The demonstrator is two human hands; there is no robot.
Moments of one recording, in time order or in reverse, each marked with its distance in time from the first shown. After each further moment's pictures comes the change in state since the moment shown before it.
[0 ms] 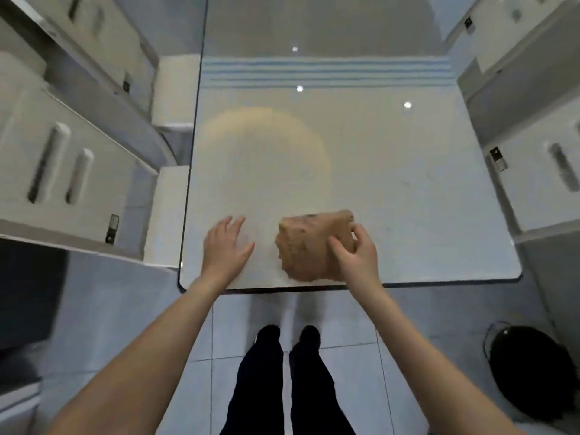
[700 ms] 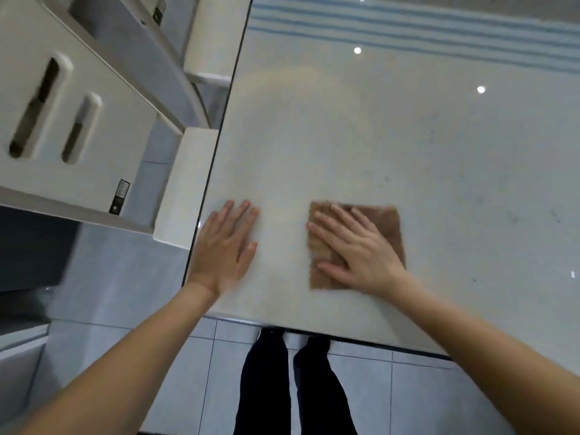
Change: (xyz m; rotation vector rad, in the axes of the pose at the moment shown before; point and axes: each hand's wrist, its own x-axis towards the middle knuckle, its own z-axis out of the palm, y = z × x) left_hand 0.048 -0.079 0.026 0.218 0.113 0.198; right_hand 0.158 0.063 0.076 -1.174 -0.529 -1.085
